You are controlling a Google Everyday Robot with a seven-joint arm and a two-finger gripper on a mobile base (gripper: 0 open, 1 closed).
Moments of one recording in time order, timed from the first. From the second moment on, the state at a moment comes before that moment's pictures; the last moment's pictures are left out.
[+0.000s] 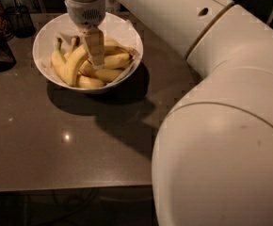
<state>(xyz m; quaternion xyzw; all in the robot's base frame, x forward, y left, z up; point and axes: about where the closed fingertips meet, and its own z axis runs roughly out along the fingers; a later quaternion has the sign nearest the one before) 0.635 0.111 0.942 -0.83 0.55 -0.08 0.11</state>
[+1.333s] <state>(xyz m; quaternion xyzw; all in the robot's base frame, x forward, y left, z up) 0.637 0.121 0.913 -0.84 0.52 -0.08 0.09</state>
